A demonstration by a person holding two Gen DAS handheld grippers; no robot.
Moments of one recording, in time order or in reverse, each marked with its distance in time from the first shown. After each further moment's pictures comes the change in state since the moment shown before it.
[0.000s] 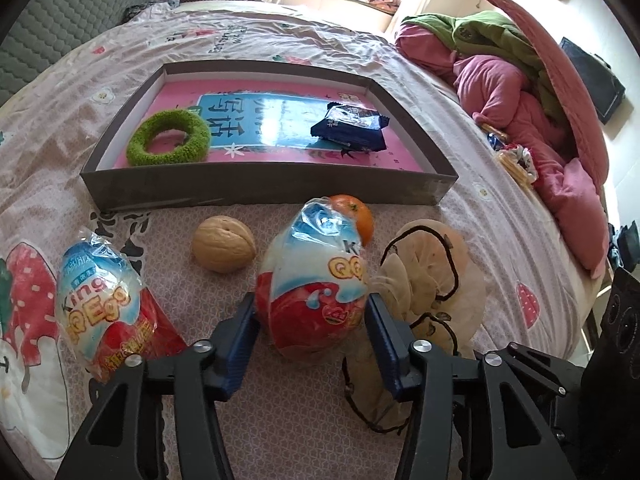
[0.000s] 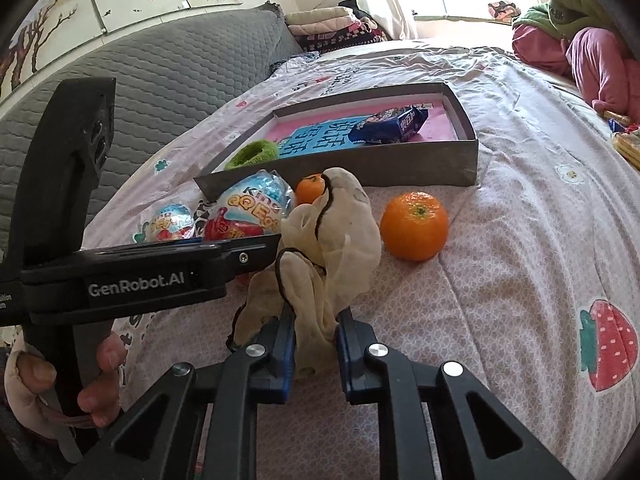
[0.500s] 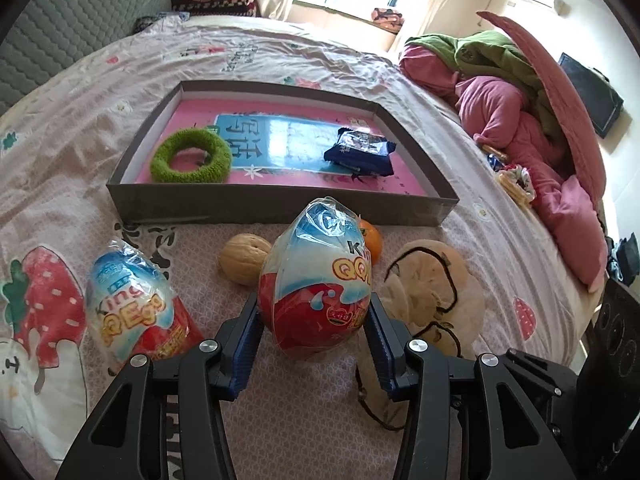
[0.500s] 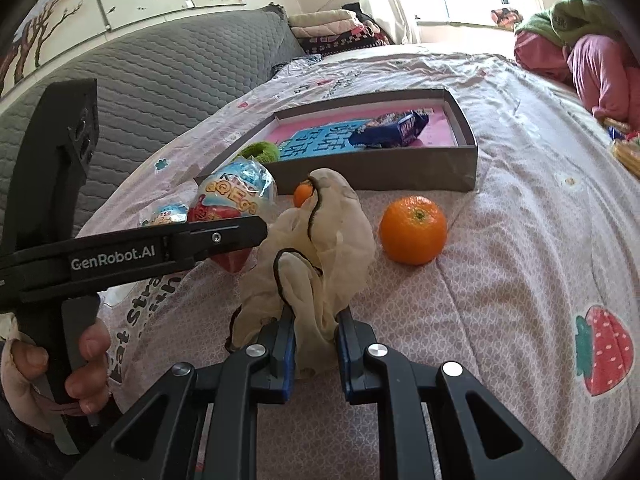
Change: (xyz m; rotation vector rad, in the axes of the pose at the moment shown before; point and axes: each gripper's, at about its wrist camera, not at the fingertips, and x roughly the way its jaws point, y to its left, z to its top) left arm -0.019 0.008 0.000 -0.011 -0.076 -0.001; right arm -0.002 0.003 0.000 -0.034 -0.019 -0.017
